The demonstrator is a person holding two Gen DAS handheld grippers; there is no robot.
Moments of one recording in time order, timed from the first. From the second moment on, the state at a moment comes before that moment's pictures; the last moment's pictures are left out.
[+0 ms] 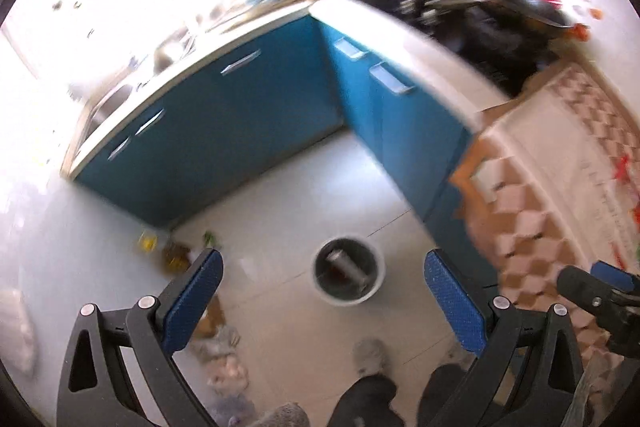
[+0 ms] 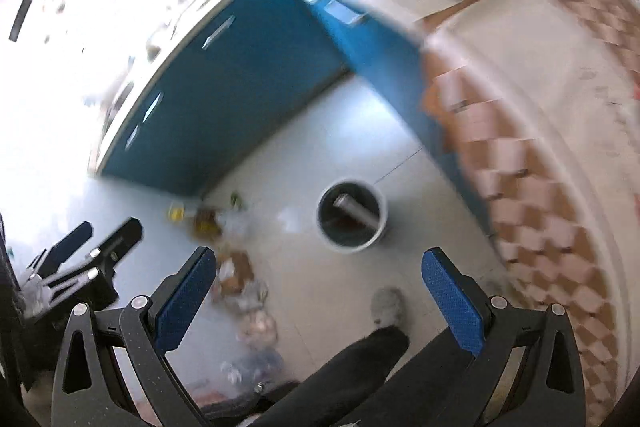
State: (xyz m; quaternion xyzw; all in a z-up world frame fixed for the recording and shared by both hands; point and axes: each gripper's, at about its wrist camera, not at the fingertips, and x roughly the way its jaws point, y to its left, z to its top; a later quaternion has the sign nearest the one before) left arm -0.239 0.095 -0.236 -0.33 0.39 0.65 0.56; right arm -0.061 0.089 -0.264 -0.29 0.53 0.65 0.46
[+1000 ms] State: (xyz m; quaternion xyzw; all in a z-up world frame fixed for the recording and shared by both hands) left arm 0.206 0.123 -0.386 -0.47 0.52 0.40 0.58; right arm 0.479 -0.160 -0.367 -0.17 0.64 0.19 0.72
